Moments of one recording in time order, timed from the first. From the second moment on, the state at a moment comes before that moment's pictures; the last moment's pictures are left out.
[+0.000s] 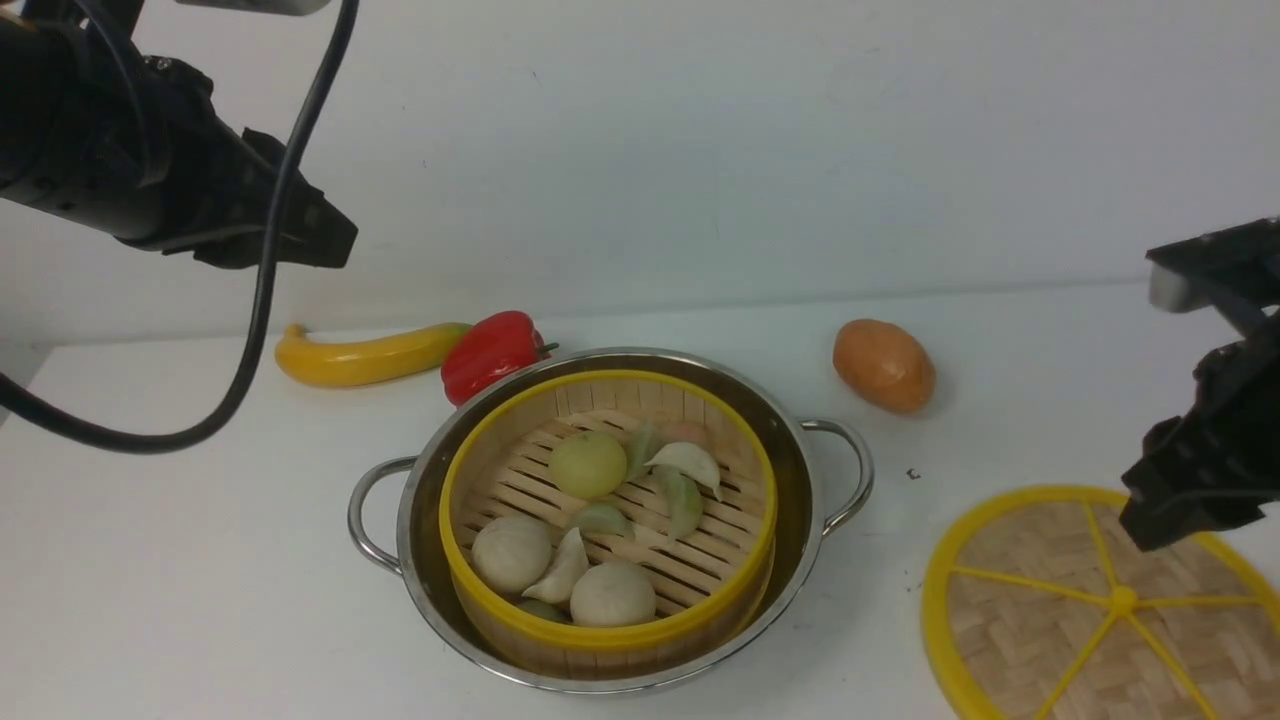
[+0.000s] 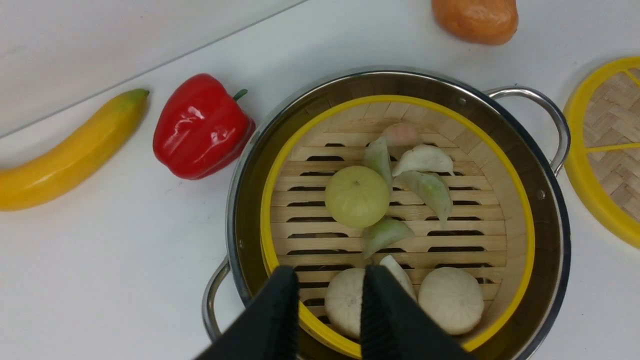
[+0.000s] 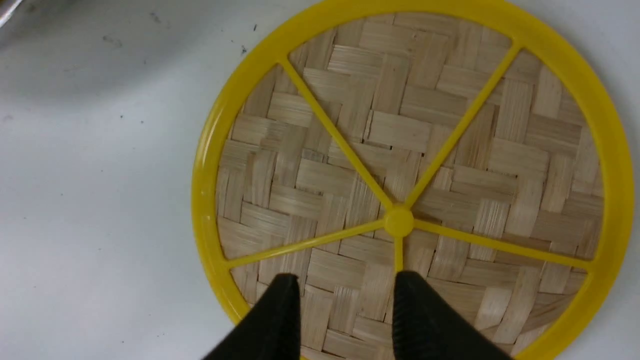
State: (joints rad) right arm 0.11 1.54 -1.12 0.22 1.15 -0.33; left arm -0.03 1.42 -1.48 -0.47 1.09 0.54
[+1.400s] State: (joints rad) right arm 0.11 1.81 -1.12 0.15 1.05 -0.31; left arm -0.03 1.42 -1.48 -0.36 1.09 0.48
